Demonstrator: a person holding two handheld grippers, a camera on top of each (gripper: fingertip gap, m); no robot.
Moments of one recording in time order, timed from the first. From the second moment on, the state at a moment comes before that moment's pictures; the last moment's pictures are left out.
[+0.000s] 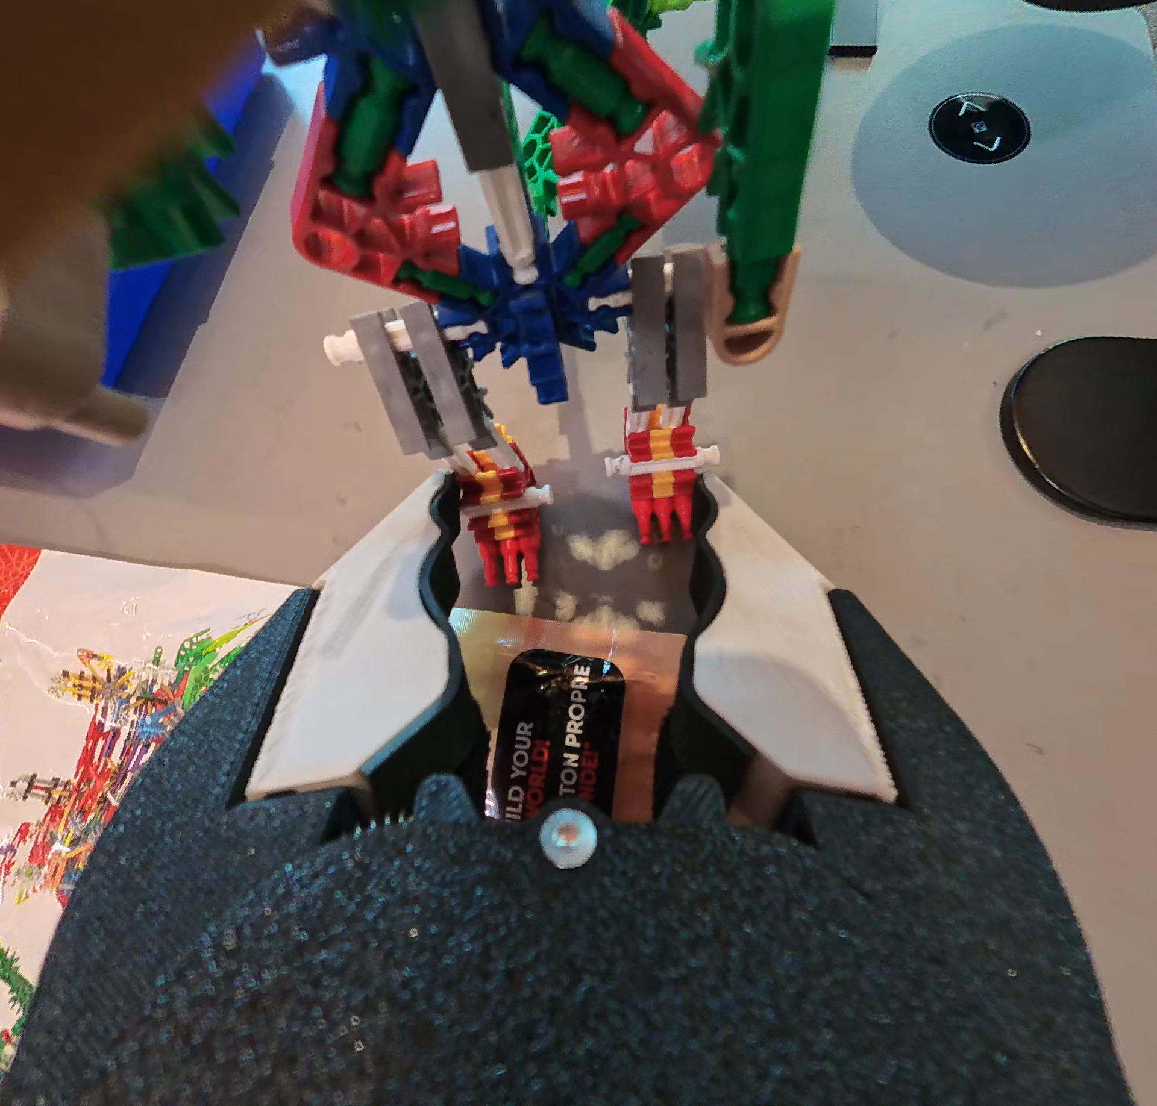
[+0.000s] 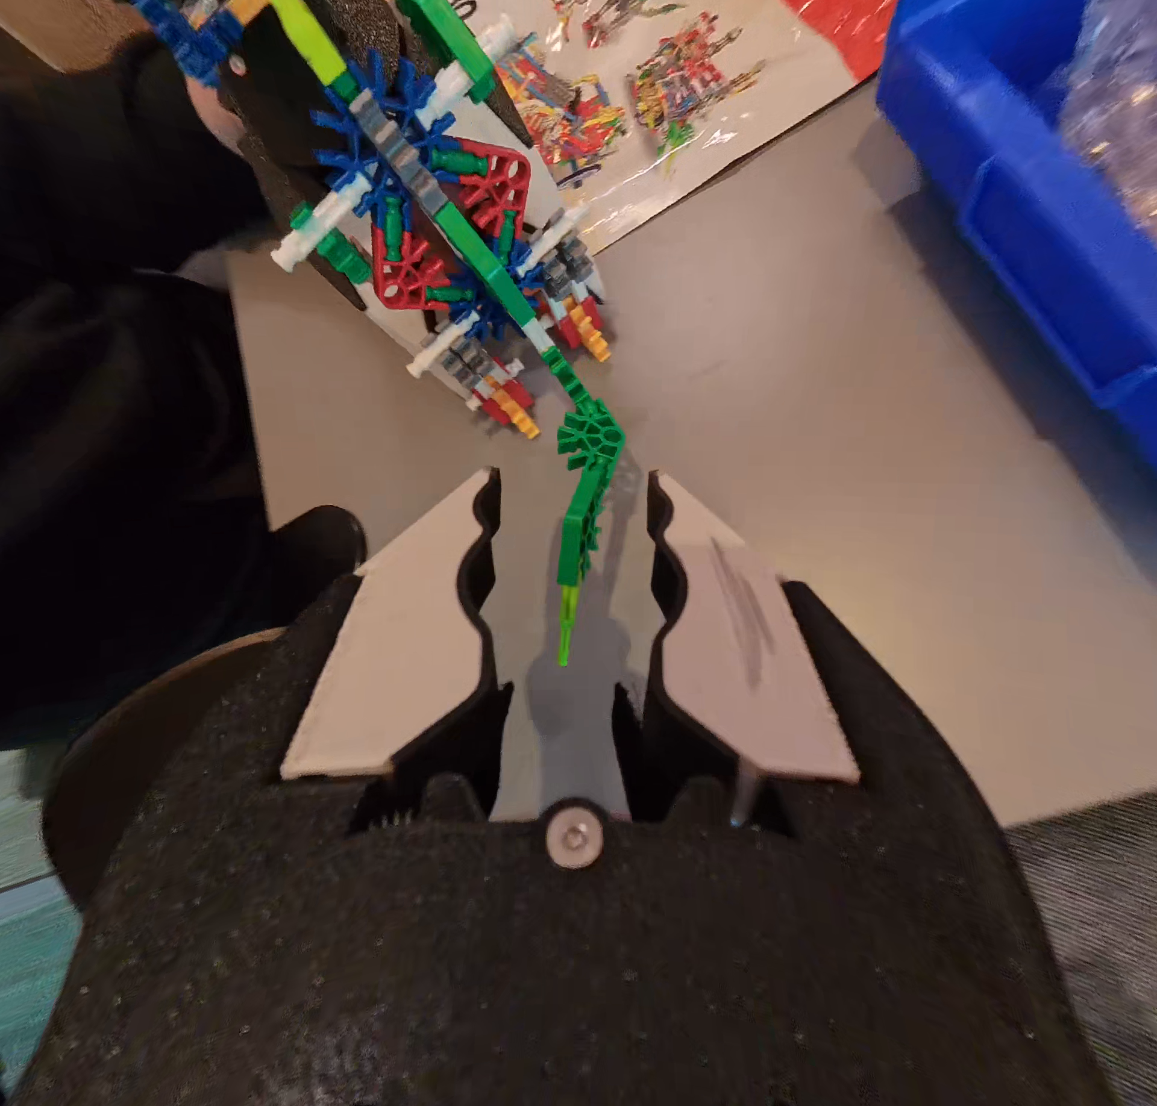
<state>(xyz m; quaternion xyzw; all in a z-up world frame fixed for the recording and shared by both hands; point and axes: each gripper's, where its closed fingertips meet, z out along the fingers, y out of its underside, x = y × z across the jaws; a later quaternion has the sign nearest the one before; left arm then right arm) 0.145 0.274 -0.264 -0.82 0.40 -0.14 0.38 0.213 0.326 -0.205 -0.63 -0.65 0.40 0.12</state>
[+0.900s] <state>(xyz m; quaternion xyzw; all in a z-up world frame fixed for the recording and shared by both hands) 0.145 0.275 -0.264 -0.82 0.40 -0.15 0.38 0.210 0.317 -0.233 -0.56 -0.75 0.31 0.18</state>
